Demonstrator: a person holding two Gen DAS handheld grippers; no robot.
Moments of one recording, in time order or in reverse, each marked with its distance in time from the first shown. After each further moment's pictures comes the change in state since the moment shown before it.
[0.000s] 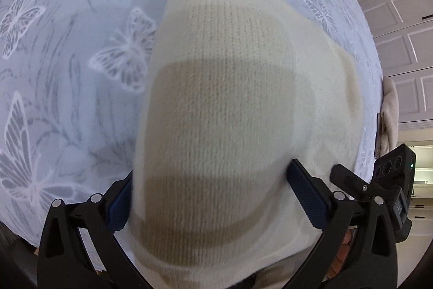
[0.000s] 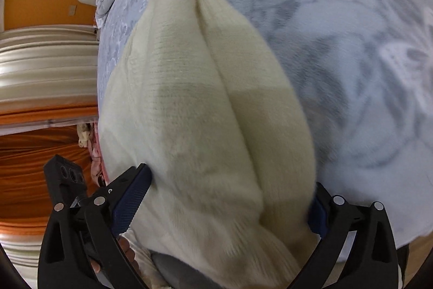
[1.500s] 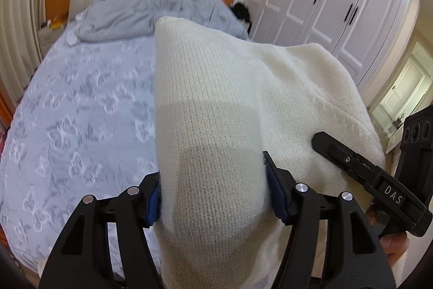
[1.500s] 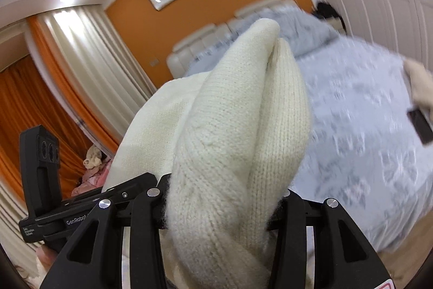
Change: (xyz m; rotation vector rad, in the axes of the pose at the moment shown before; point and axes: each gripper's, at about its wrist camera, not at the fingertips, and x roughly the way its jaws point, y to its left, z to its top) left arm -0.321 -0.094 -0.100 0.508 -0.523 -0.091; right arm -0.260 0.246 -0.192 -0.531 -0.766 0.012
